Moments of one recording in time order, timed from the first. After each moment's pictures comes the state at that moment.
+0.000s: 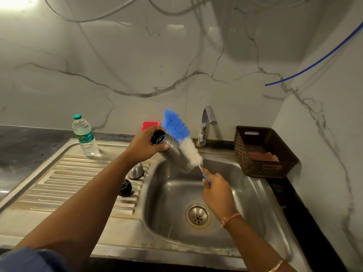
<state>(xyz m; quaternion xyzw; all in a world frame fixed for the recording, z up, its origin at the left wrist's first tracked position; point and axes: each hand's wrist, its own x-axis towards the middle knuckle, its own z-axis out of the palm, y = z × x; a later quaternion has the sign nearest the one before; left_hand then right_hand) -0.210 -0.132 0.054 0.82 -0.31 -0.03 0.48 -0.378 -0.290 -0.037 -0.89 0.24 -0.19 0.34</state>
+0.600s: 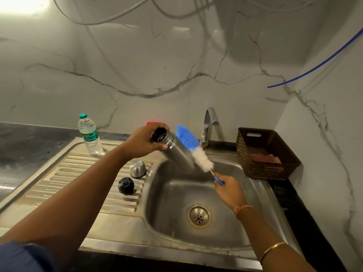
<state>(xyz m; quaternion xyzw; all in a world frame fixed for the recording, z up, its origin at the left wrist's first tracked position) -0.208 -0.116 0.070 0.80 -0.41 -0.03 0.44 -0.378 -0.337 -0.050 -0.87 0.26 -0.14 0.39</state>
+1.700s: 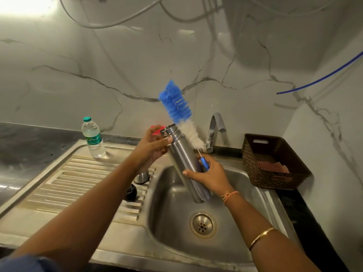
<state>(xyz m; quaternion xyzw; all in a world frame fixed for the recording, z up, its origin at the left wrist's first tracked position) -0.215 -0.128 0.061 0.55 -0.20 -0.24 0.77 -0.324 -0.304 0.003 -0.80 0.08 -0.16 0.57</state>
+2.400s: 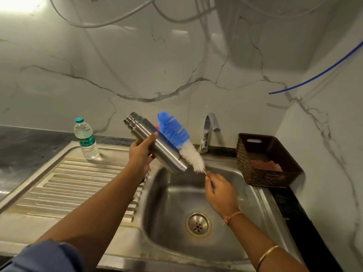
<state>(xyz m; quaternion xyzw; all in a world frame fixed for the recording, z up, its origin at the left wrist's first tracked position) -0.195 -0.148 0.032 0.50 0.03 -0.15 0.85 -0.358 -0.317 -0.047 -0.90 0.17 -0.29 0.28</state>
